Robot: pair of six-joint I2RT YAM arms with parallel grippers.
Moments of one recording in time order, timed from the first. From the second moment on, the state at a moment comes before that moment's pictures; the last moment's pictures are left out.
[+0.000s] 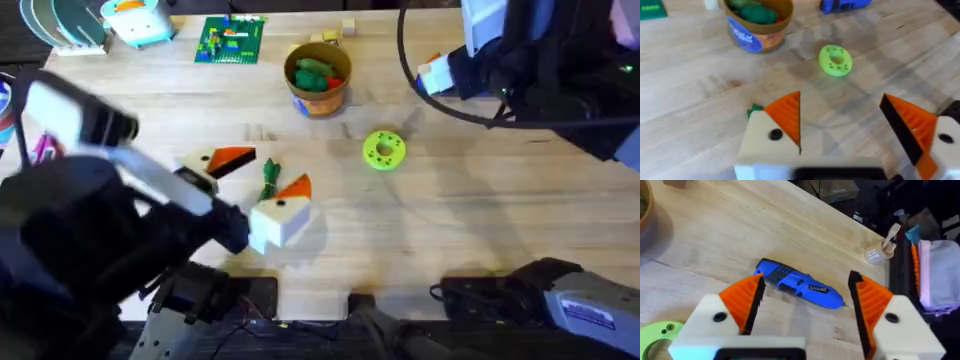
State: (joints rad) left arm -0.27 0.26 0.58 -0.85 0.37 -0.09; right arm 0.36 1.22 0.86 -0.23 0.46 -0.28
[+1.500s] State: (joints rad) left arm -0.27 1.31 0.72 -0.82 0.16 -0.10; right arm 0.36 1.22 0.86 -0.23 0.41 -0.28
